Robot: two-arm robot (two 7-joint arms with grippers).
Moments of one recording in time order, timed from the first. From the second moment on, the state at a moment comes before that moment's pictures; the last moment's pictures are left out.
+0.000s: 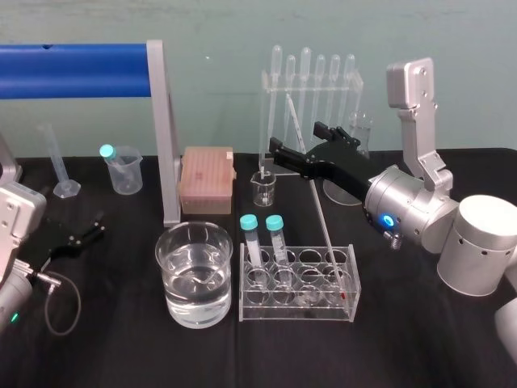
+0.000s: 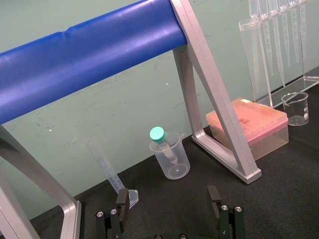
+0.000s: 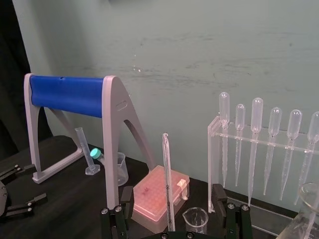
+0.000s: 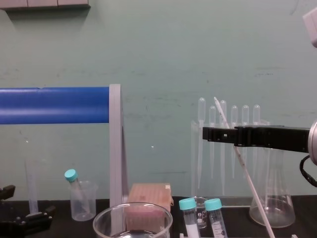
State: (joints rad) left arm -0.20 0.60 0.45 -1.41 -0.25 -0.12 0.03; right arm 0.35 0.34 -0.34 -1.56 0.46 0.28 0.23
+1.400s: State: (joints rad) left arm -0.20 0.60 0.45 -1.41 -0.25 -0.12 0.03; right arm 0.34 0.33 -0.34 -1.56 0.46 0.29 0.24
